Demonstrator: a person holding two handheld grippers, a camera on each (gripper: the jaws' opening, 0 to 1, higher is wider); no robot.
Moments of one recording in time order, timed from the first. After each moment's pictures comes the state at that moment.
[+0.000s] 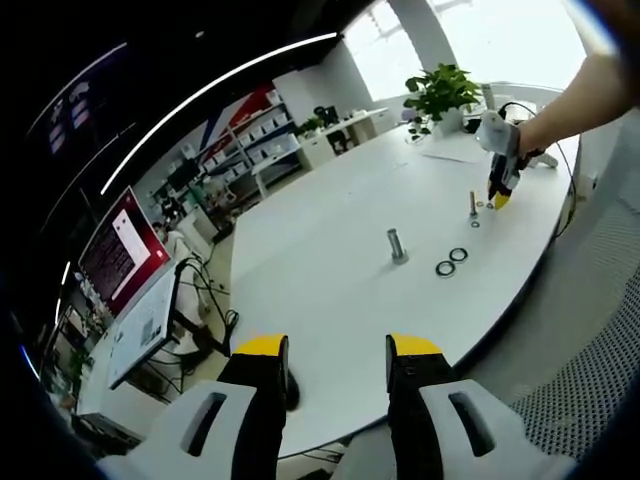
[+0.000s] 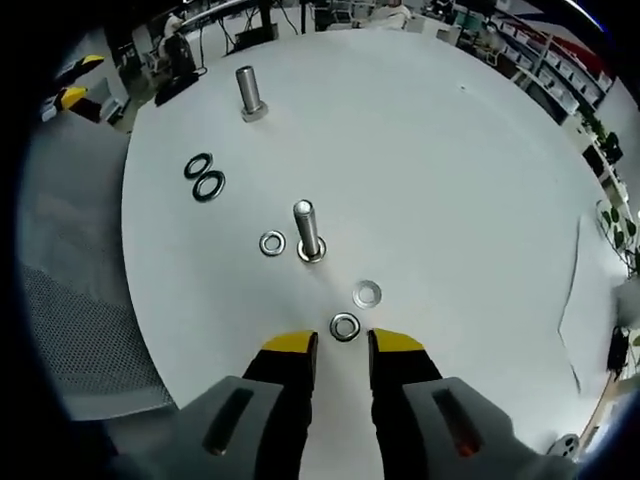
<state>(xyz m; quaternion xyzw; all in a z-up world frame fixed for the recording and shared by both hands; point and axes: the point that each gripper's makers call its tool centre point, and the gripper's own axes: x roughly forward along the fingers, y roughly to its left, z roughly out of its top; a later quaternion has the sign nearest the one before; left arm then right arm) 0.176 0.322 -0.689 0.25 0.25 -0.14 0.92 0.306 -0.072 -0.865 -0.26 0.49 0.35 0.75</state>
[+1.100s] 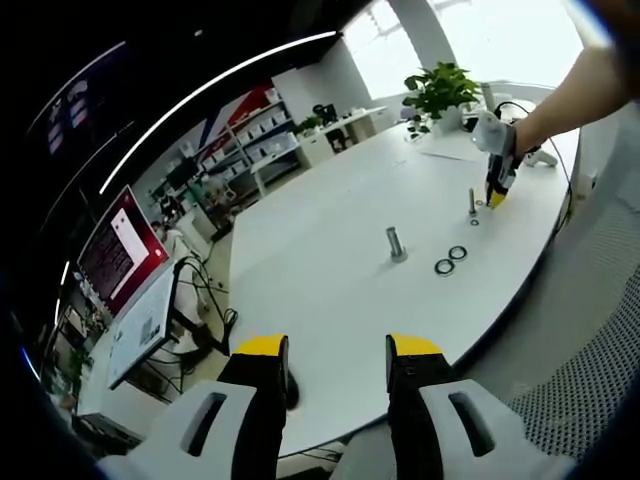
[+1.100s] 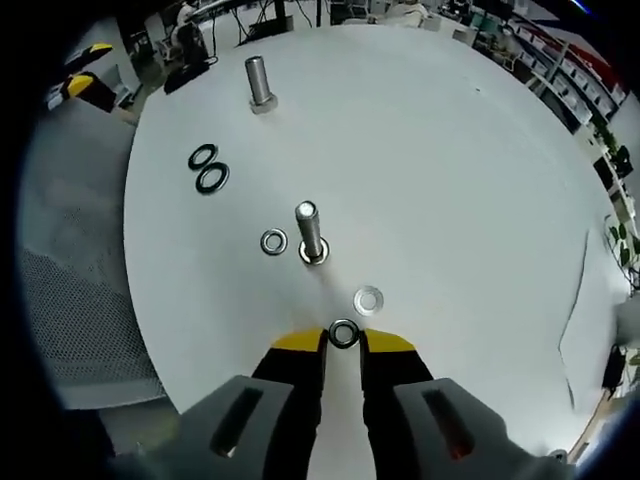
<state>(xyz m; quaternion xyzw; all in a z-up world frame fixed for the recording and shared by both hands) 0.176 0.322 -0.691 0.25 0.26 -0.14 0.92 0.307 -0.070 -0.868 -0.27 0.49 0.36 0.74</state>
